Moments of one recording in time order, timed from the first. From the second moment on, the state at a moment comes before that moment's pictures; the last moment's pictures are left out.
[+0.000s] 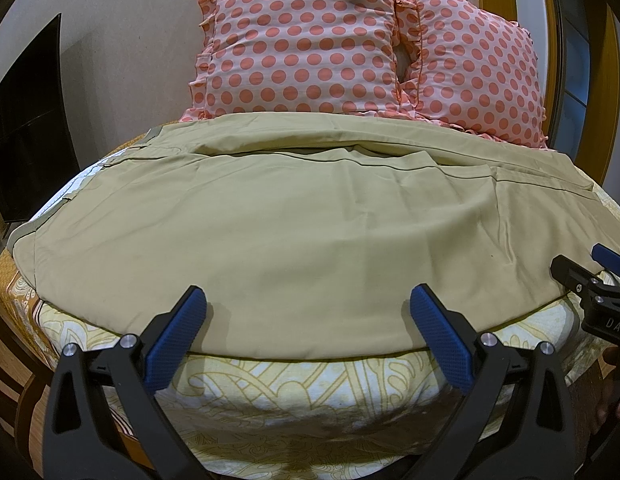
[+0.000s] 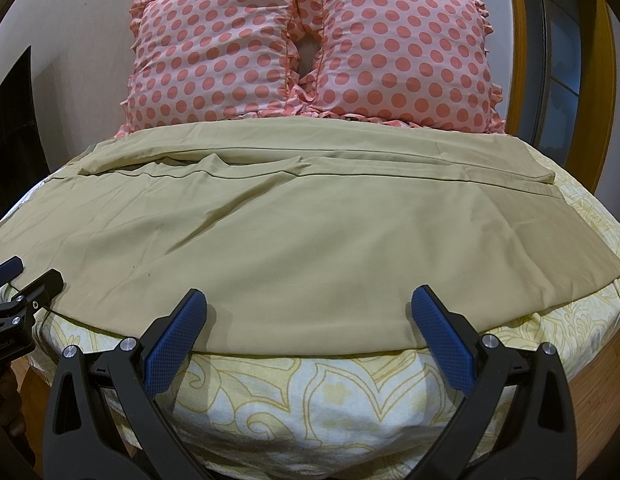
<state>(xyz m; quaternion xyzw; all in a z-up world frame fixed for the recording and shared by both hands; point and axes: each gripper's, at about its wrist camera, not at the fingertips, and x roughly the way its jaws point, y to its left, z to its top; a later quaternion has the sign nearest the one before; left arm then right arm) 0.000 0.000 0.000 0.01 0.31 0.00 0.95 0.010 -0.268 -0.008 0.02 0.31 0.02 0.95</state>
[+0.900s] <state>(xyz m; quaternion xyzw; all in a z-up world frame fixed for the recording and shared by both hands) 0.029 0.008 0.049 0.01 0.26 0.01 0.96 0.166 -0.412 0.070 0.17 0.34 -0.08 0.92</state>
